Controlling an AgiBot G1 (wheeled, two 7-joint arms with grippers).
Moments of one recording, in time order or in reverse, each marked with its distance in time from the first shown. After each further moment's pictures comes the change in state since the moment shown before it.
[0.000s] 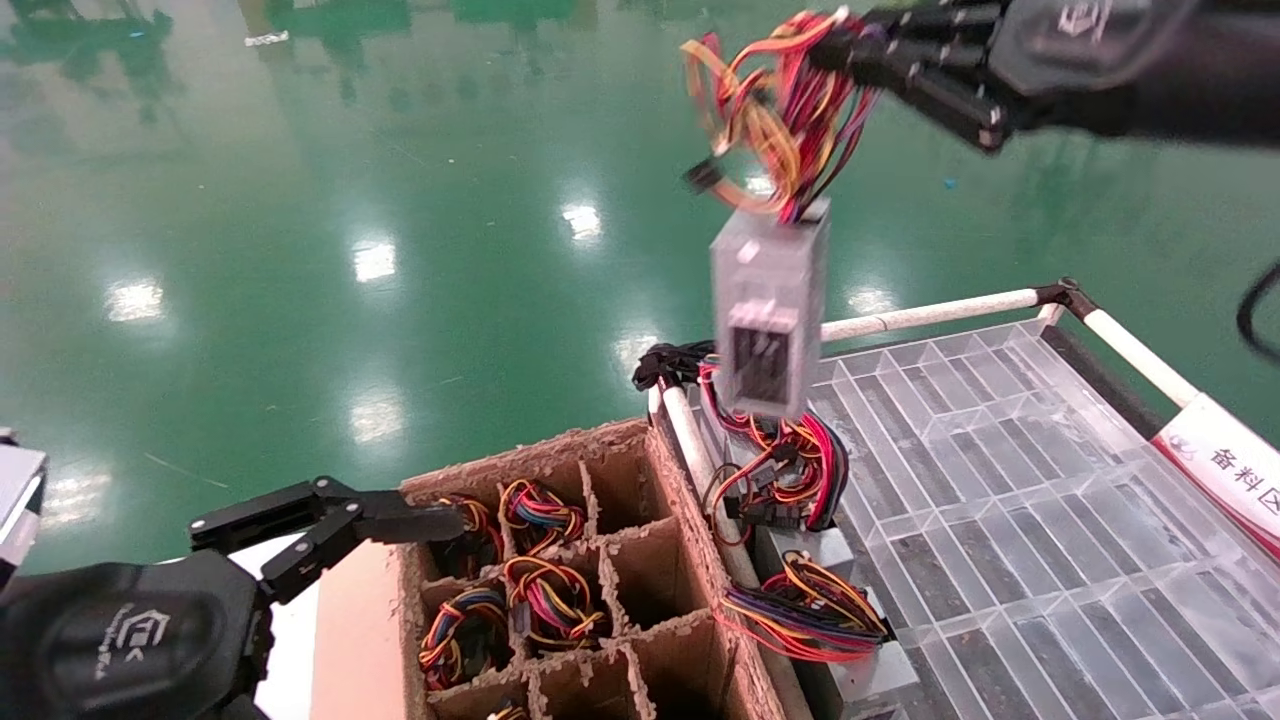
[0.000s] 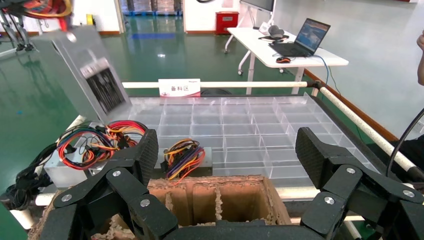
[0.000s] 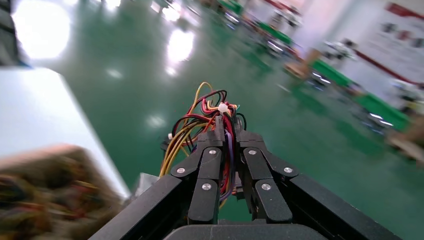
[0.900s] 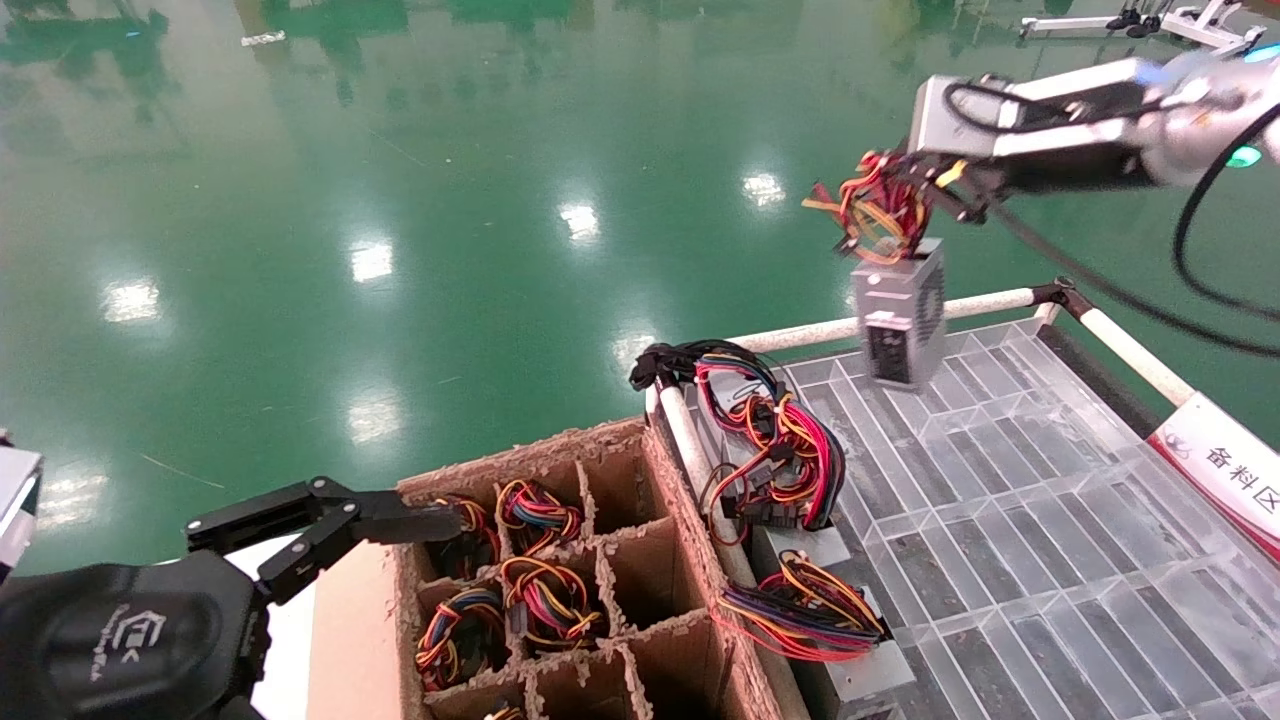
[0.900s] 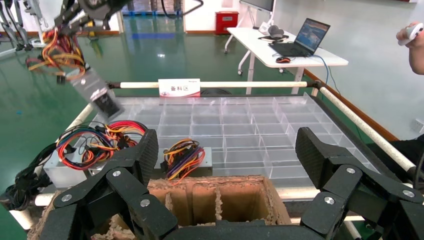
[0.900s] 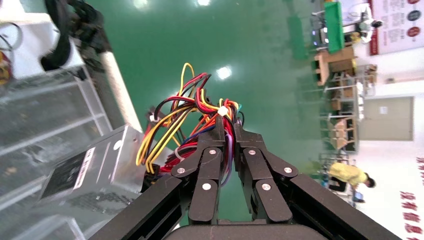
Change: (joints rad) left arm 0.000 0.000 0.001 0.000 -0.001 0.000 0.000; right arm 0.183 -0.262 -0.217 -0.452 -0.426 0.415 -0.571
